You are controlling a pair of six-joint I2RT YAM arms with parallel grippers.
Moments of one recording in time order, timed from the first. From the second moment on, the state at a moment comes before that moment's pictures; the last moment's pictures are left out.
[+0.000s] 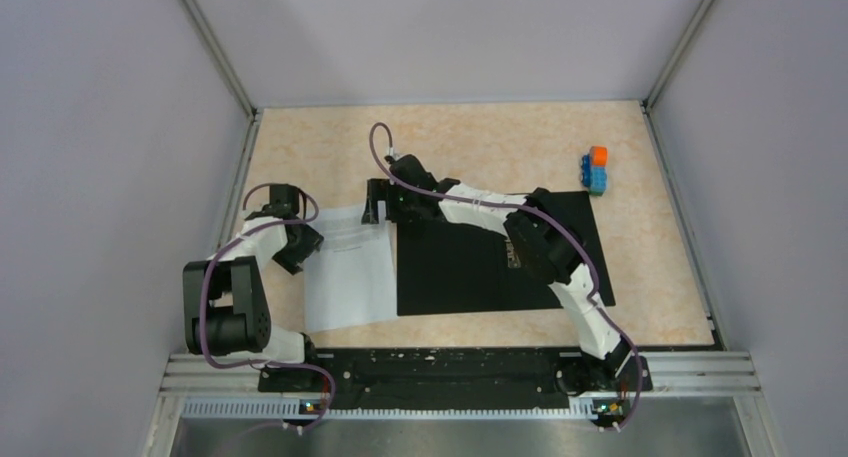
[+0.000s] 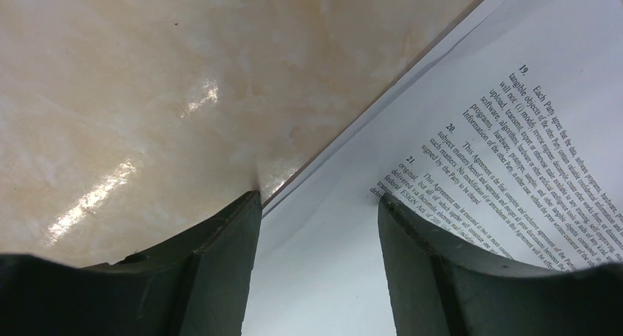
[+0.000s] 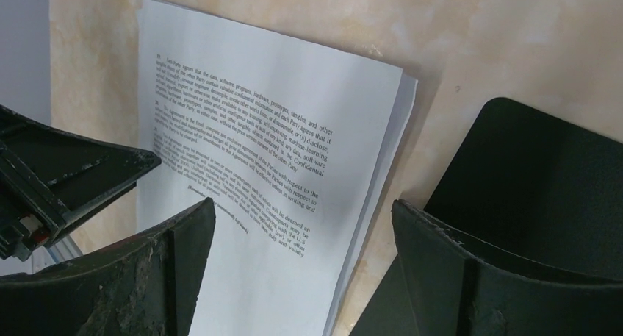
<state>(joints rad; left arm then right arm) 0.10 1.46 0.77 -0.54 -0.20 -0.84 0.84 2.28 1.72 -0.15 -0.19 0.66</state>
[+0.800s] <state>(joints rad) 0.10 1.48 0.79 -0.55 -0.19 -0.83 0.88 2.27 1.66 -0.07 -0.33 0.72</state>
